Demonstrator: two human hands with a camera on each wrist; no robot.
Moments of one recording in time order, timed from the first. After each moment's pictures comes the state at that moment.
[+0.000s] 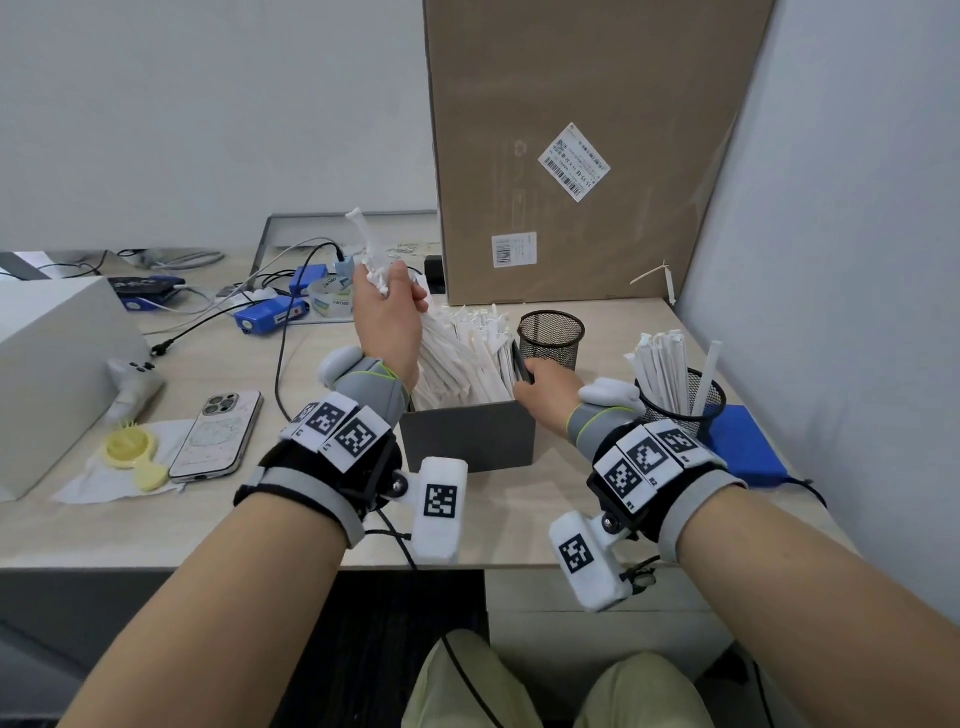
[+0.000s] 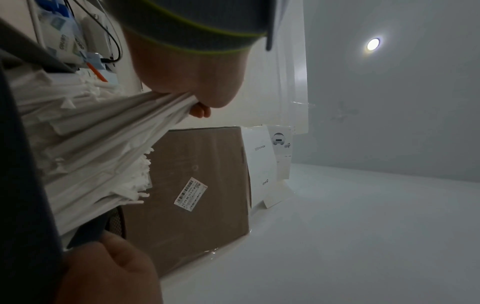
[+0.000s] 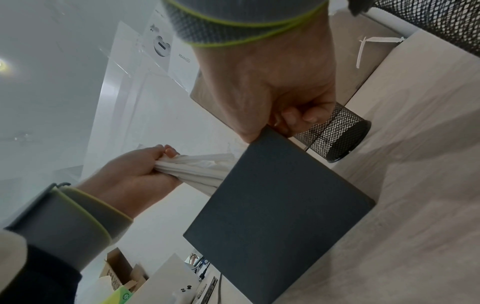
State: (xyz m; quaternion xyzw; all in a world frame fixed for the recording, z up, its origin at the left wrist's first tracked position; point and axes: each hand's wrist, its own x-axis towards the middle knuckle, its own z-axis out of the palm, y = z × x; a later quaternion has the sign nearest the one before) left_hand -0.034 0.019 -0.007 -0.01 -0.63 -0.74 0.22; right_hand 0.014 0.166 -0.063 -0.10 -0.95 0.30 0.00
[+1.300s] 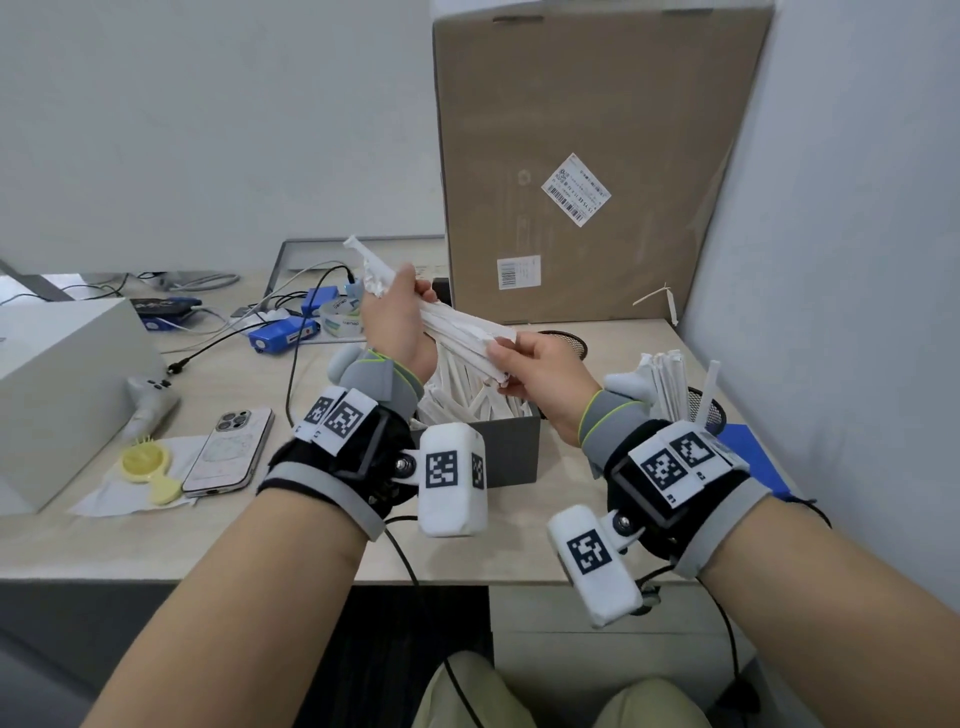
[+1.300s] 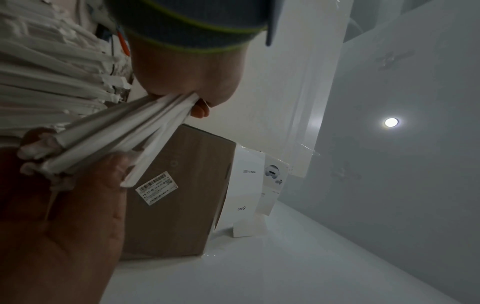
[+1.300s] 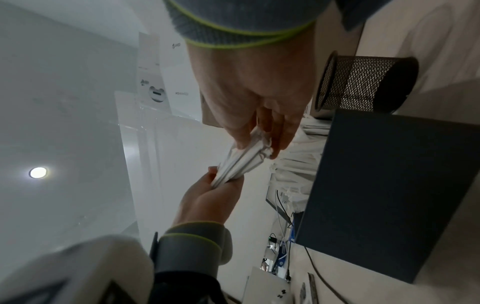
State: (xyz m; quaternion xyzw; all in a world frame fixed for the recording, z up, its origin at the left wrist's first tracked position) left_hand -0.039 0.022 0.019 0.06 -0.41 -0.91 0.08; right_hand 0.027 0.150 -0.025 0.01 -0.71 0.71 0.06
